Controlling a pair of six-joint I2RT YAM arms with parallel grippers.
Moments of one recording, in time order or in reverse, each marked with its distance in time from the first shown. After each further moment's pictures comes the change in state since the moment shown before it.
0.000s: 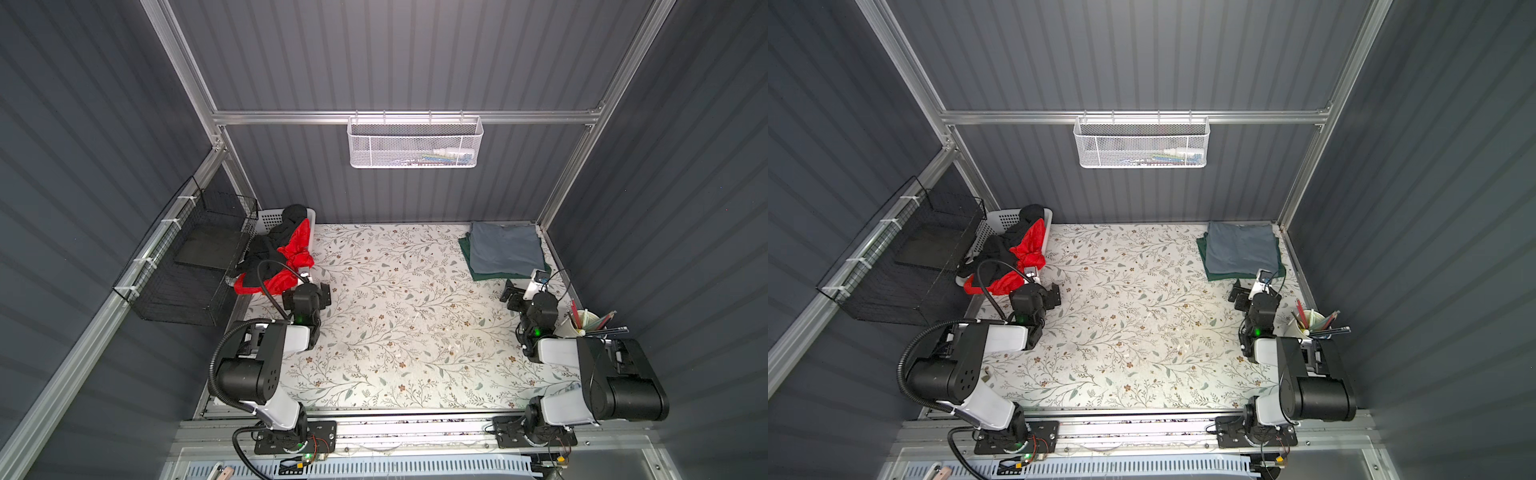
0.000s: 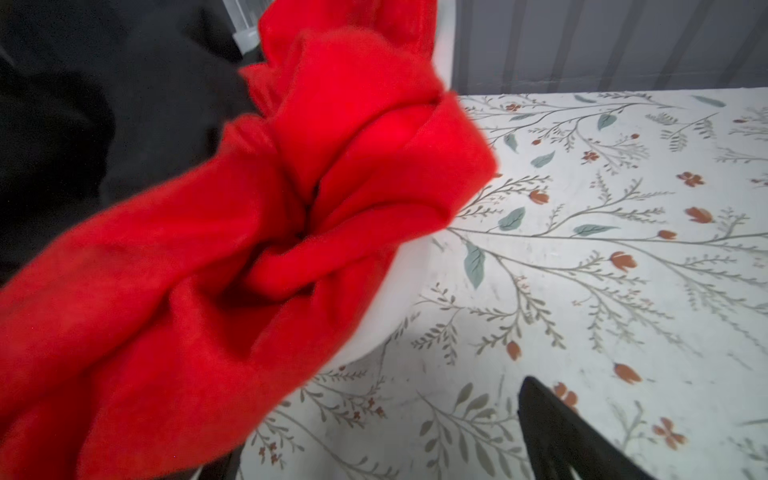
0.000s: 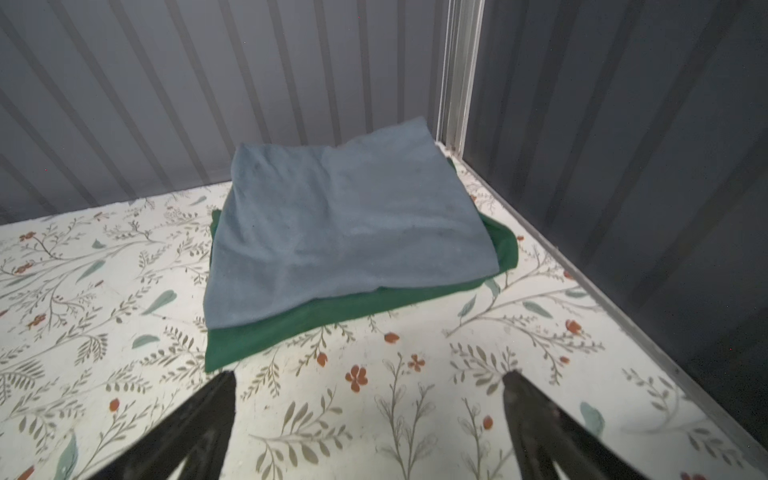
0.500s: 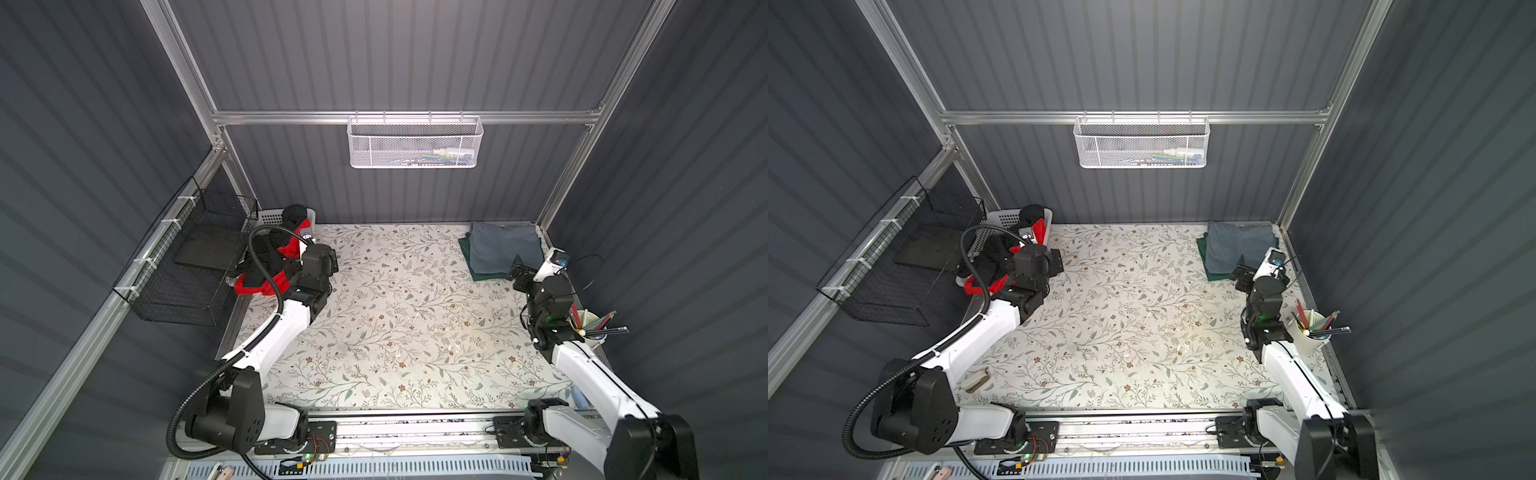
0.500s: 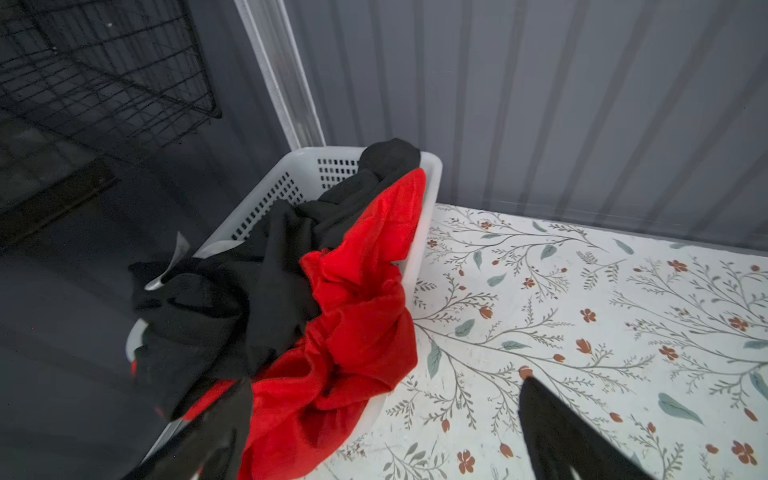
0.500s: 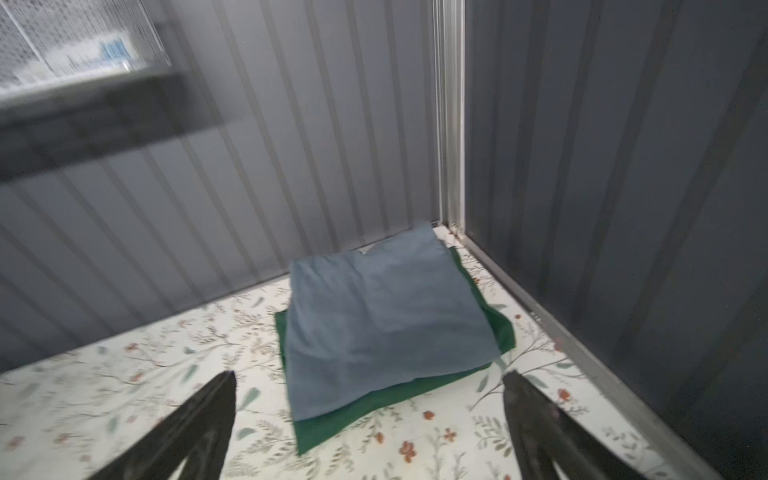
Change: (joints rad) left arm -0.124 -0.183 0.507 -0.756 -0.239 -0.177; right arm 0.115 -0.447 0.251 -0.561 0.106 0.191
